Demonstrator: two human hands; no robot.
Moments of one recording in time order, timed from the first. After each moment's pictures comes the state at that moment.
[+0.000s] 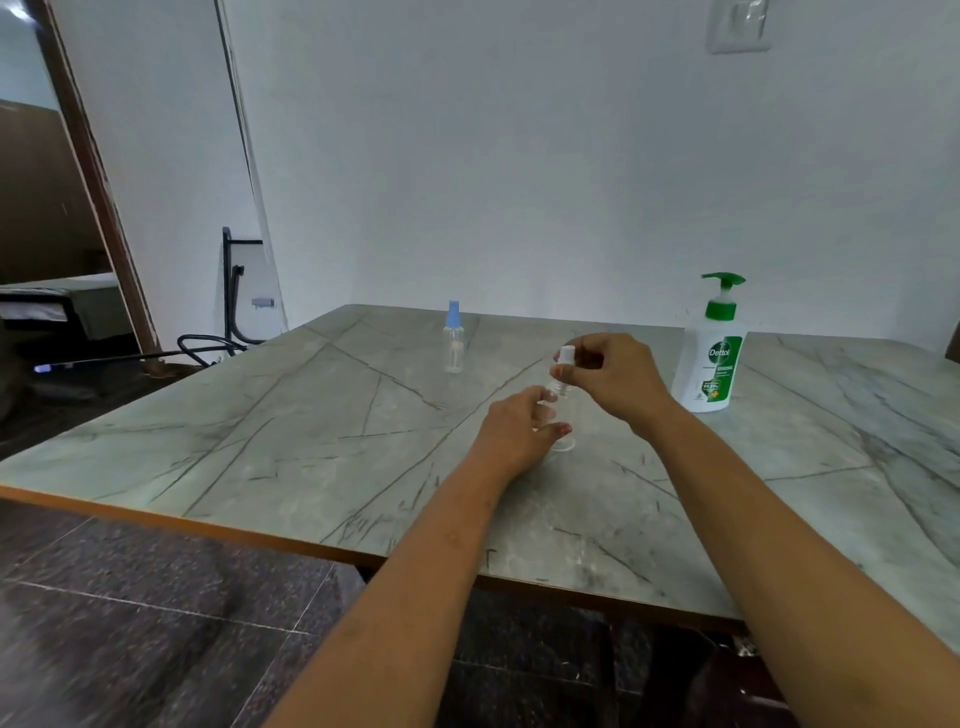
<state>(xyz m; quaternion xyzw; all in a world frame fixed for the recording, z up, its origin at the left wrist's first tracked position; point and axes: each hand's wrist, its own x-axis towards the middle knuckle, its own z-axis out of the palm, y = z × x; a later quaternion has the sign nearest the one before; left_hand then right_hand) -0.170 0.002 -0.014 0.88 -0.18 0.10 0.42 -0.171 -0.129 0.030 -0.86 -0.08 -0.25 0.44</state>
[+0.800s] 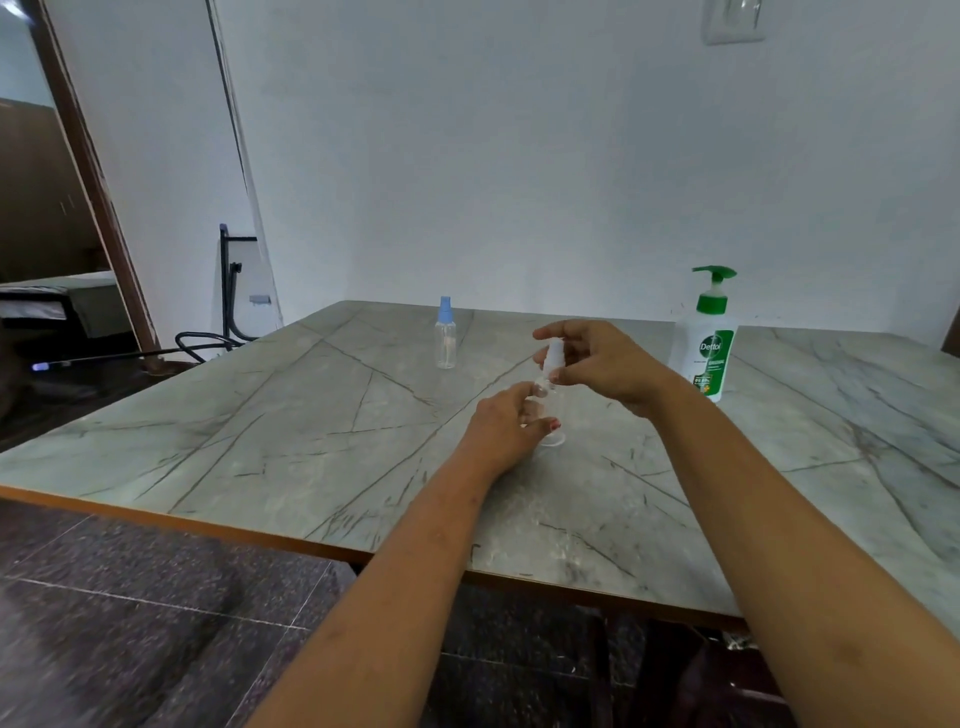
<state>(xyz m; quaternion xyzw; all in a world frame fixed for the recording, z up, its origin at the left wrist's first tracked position) -0.171 0.001 -0.015 0.89 -0.17 0.09 0.42 -0.168 -0.143 0.044 -0.85 -0.17 -0.08 0.50</state>
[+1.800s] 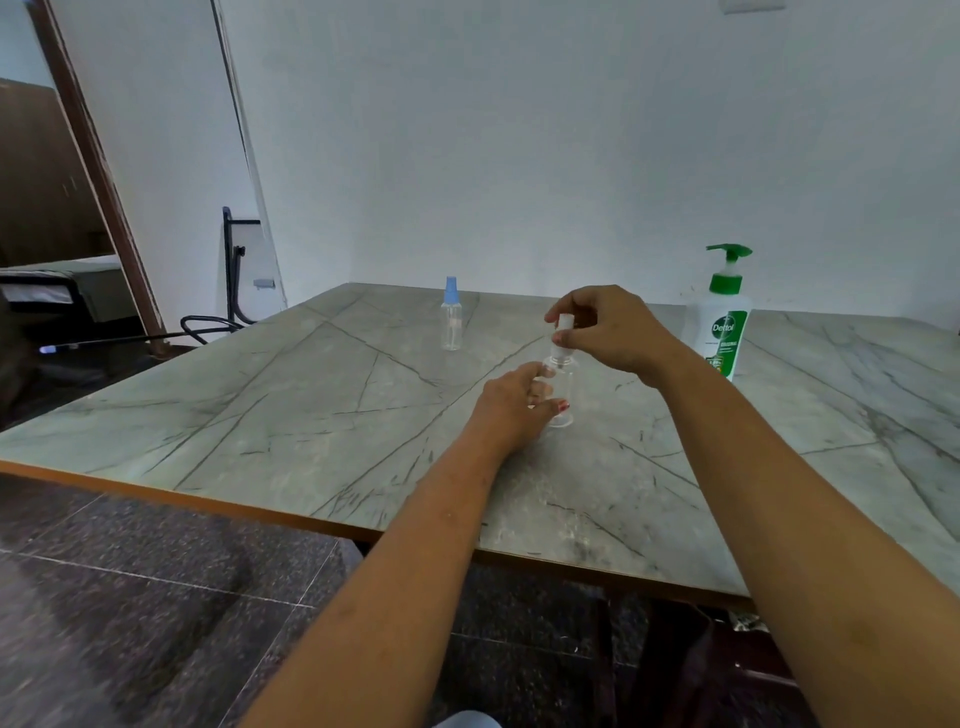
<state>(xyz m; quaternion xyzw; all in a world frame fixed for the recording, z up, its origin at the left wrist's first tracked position) -0.172 0.000 -0.013 0.89 -0.15 0.08 0.41 -0.170 -0.136 0.054 -0.89 -0.15 -0.18 0.38</state>
